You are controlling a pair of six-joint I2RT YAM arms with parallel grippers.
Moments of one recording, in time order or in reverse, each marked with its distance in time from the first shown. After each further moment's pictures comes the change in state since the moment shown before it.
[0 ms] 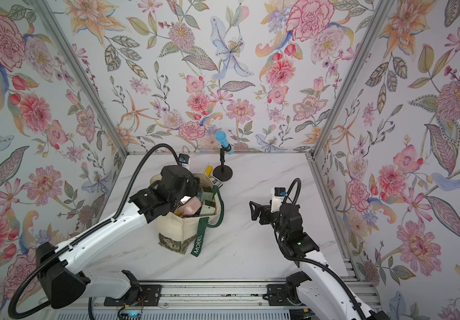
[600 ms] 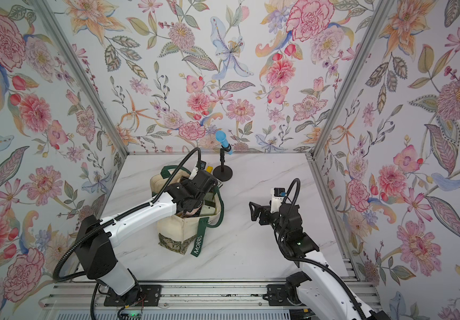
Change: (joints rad) left arm -0.035 0.253 0.130 -0.166 -0.330 0.020; right arm 0.006 0.000 0.001 -0.008 0.003 0.000
